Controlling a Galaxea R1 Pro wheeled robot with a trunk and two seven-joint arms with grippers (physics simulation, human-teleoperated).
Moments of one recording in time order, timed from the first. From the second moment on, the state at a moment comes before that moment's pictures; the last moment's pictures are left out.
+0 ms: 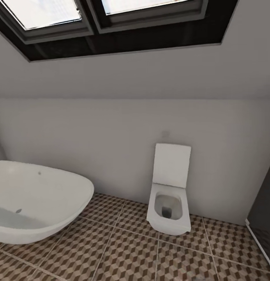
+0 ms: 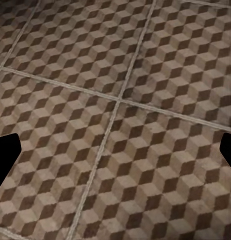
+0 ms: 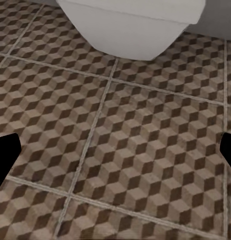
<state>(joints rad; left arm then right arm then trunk) 0.00 0.05 0.01 -0.45 0.00 -0.32 0.07 0.00 0.00 0.01 -0.77 0.01 -0.14 -0.02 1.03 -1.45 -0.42</state>
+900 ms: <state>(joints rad) 0.00 0.05 0.01 -0.45 0.00 -0.32 0.07 0.00 0.00 0.01 -0.77 0.01 -0.14 -0.02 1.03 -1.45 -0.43</state>
